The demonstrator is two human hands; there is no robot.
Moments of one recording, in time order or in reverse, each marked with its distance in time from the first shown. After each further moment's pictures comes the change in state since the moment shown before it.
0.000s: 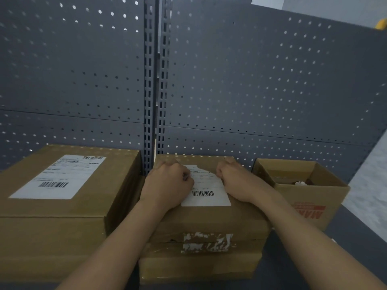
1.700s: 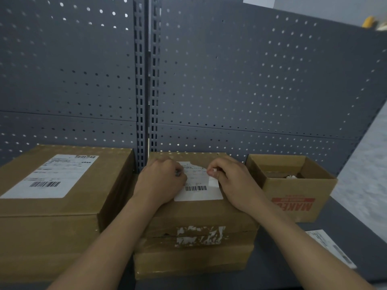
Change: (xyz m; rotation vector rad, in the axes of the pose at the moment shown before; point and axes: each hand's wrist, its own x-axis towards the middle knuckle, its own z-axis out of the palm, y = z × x) left_hand 0.002 0.003 -0.003 0.016 -0.040 -0.028; right_hand -0.036 -0.009 0.010 0.388 0.349 -0.065
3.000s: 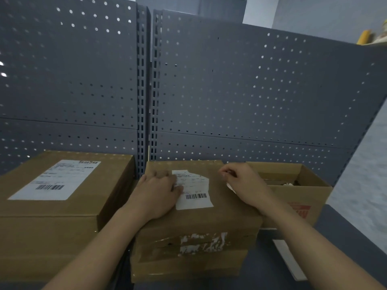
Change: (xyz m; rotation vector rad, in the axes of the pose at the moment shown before) left_hand -0.023 0.008 -0.021 0.146 -0.330 0.006; right_hand 0.003 0.022 -0.030 -0.040 -0.023 0.142
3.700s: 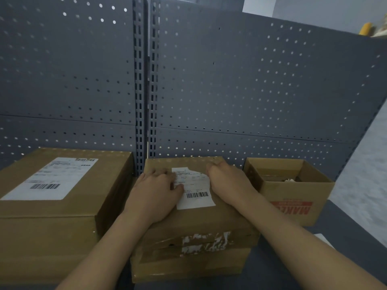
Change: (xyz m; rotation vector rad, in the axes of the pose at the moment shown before) left_hand -0.016 0.013 -0.005 -0.055 0.108 -0.070; right_hand 0.013 -0.032 0.033 -0.578 -0.067 -0.137
